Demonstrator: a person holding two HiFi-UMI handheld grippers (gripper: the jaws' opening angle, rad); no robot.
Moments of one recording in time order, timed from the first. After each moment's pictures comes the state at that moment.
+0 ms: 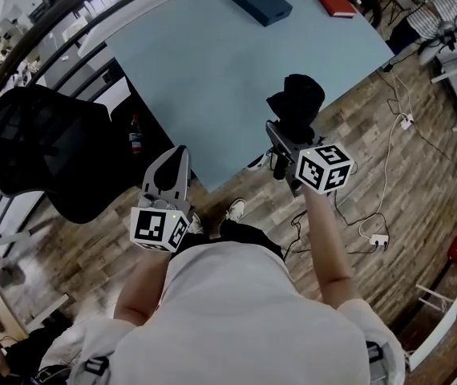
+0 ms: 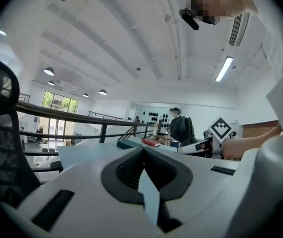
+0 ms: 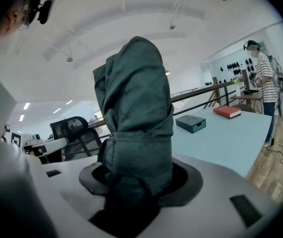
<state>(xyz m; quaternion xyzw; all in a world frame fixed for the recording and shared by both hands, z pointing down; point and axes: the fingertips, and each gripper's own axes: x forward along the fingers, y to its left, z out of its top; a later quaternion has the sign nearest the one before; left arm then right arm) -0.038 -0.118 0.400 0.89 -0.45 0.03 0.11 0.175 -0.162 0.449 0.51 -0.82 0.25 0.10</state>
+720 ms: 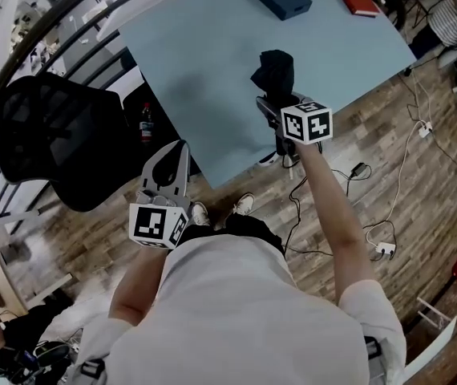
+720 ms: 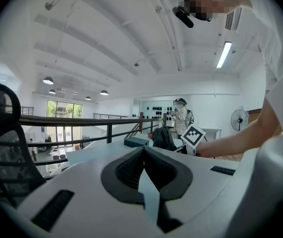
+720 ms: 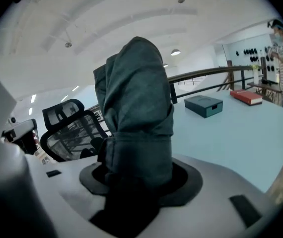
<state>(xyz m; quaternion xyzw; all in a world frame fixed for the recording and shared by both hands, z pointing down) -0.037 -0.123 0.401 0.87 -0.48 0.08 0.08 0.154 -0.247 0.538 0.43 -0.84 0.29 0.19</state>
